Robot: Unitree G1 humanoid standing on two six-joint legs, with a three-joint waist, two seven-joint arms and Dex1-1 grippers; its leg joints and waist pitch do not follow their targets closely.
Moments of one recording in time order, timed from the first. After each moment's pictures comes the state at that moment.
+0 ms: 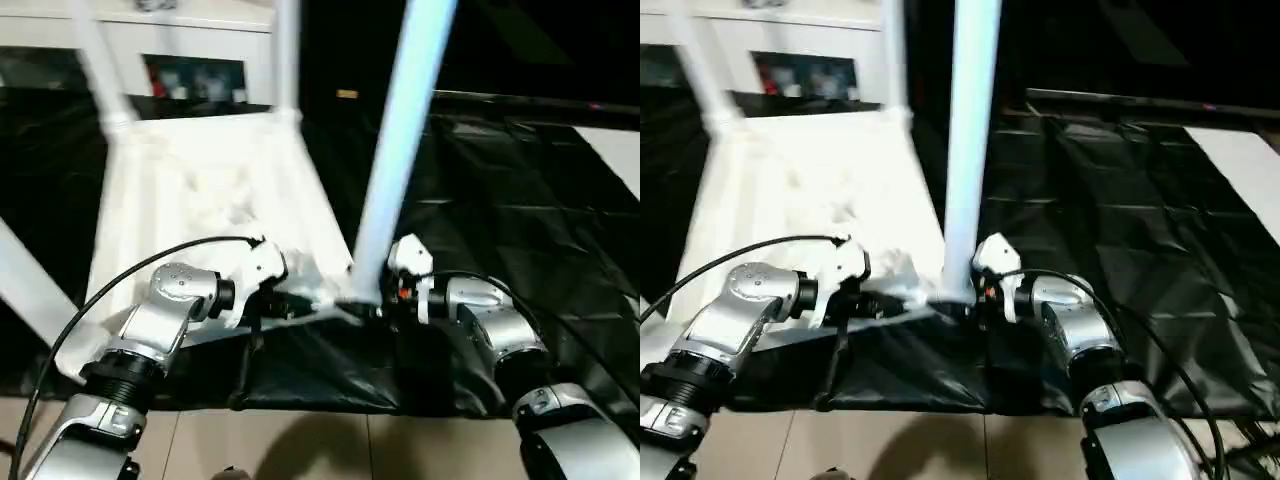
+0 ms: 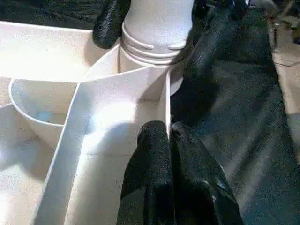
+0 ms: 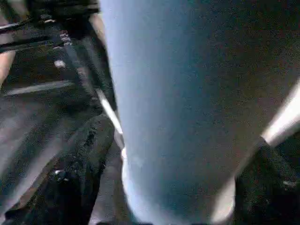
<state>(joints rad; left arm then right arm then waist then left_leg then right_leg) -0.50 0.39 -0.22 0.46 -0.02 0.19 -1.26 -0.60 -0.23 0.16 0.85 0.07 -0.14 1.22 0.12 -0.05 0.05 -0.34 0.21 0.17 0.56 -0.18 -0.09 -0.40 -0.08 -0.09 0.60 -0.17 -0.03</state>
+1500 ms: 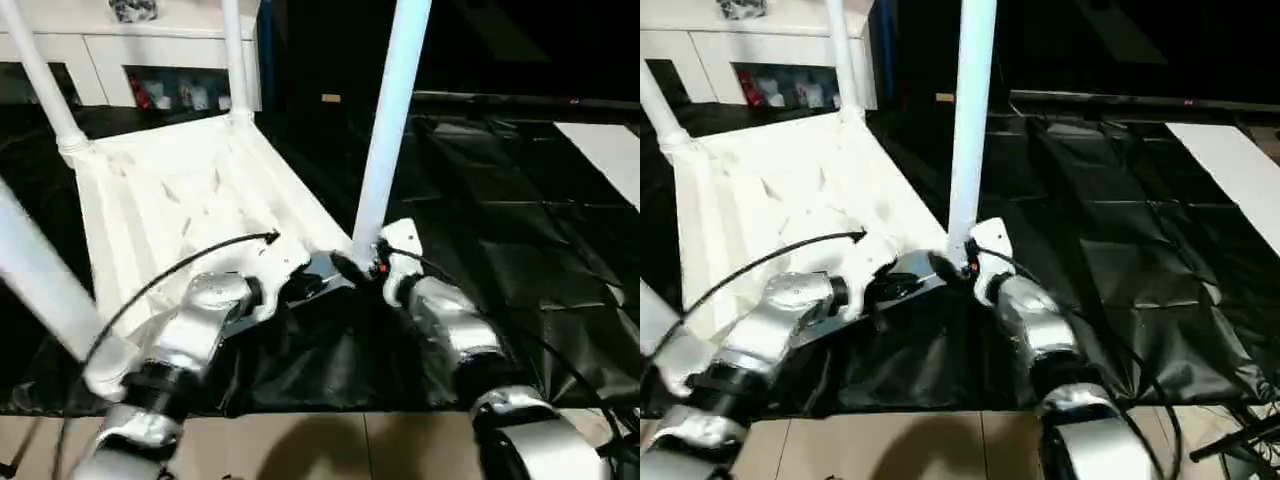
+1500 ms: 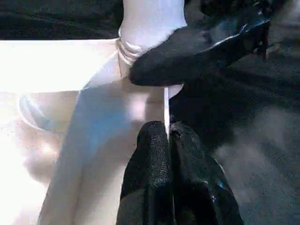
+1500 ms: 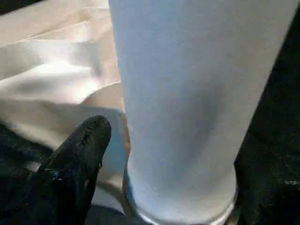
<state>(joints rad) -0.46 0.27 -0.19 0.40 0.07 0.24 -0.97 -0.59 -0.09 0.03 0.88 0.07 -0.09 0.77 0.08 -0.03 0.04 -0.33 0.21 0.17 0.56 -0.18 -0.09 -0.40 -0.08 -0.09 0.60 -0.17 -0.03</state>
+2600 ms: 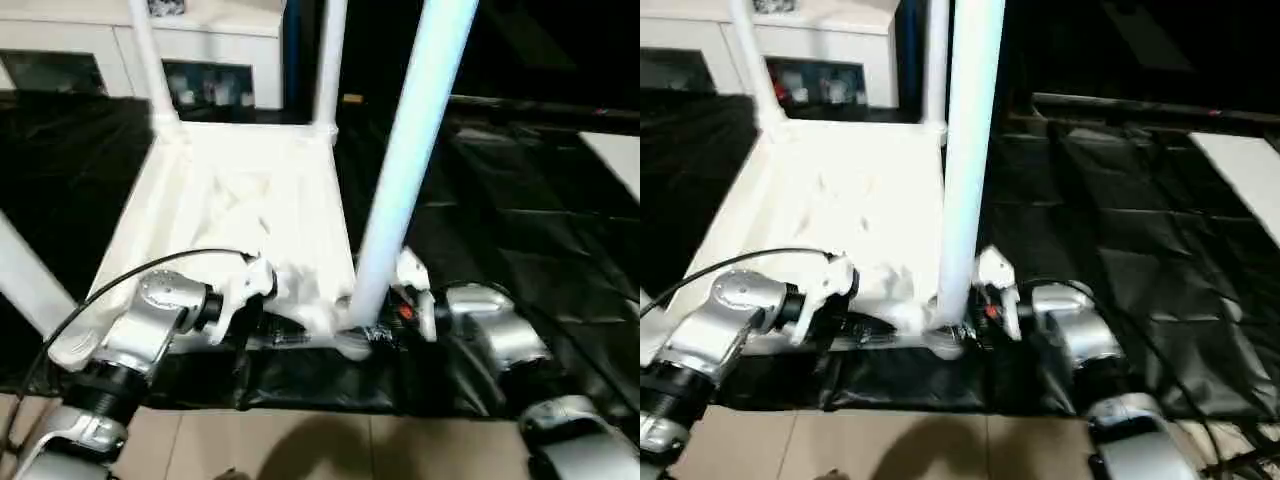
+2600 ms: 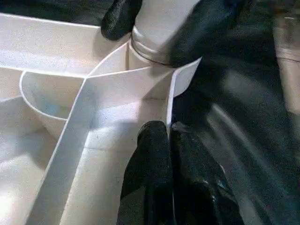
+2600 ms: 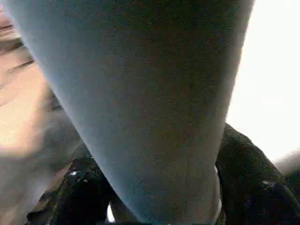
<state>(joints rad) -0.47 0.40 -0.21 0.42 0.00 0.23 -1.21 -0.55 -0.17 0.11 0.80 0.10 -0.02 1.11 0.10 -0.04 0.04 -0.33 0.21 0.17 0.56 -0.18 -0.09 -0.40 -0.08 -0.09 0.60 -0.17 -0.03</state>
